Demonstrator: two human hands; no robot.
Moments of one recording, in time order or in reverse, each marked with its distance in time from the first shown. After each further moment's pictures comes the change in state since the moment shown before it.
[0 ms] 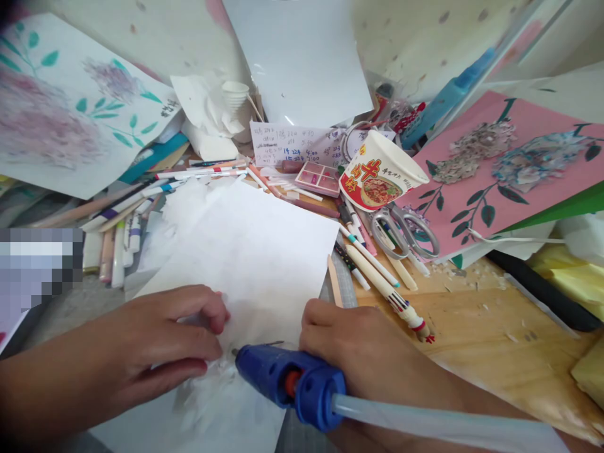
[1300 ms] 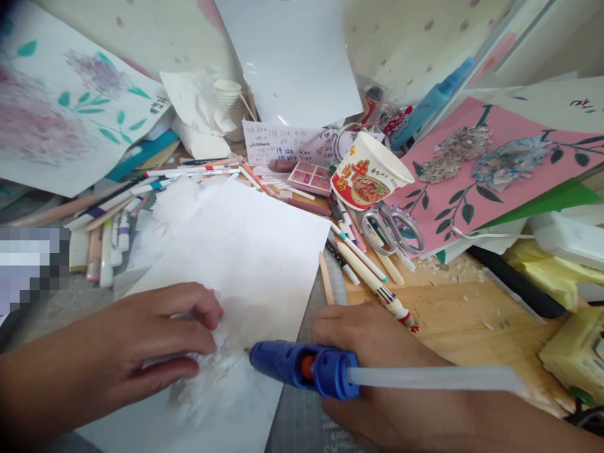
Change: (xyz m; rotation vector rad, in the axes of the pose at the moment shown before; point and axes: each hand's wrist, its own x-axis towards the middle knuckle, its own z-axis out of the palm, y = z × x) left_hand 0.001 -0.003 0.001 0.018 -0.029 0.035; right_hand -0.016 0.001 -0.009 0.138 -0.068 0.117
